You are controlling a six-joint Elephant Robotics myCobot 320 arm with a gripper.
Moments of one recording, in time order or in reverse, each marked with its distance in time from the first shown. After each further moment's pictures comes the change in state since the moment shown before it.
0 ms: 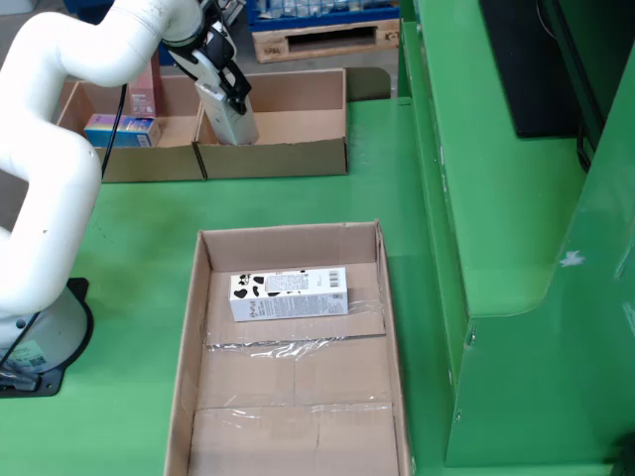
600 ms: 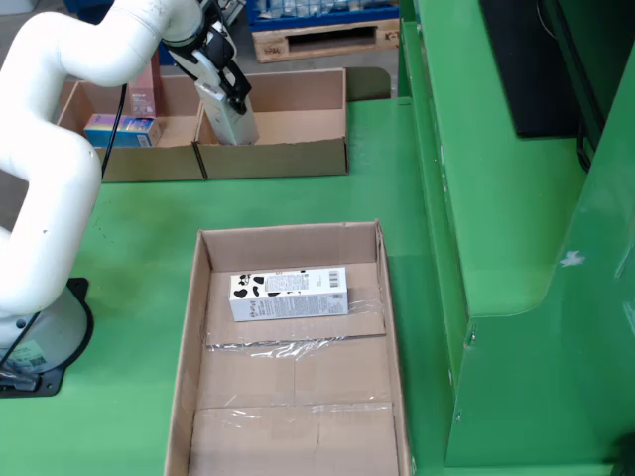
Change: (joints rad) arm -0.002 0.000 0.000 0.000 0.000 0.000
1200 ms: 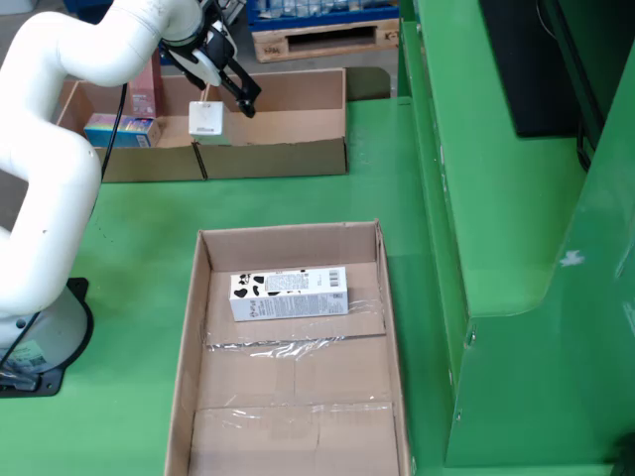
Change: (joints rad) arm 0.002 0.000 0.000 0.000 -0.008 0.000
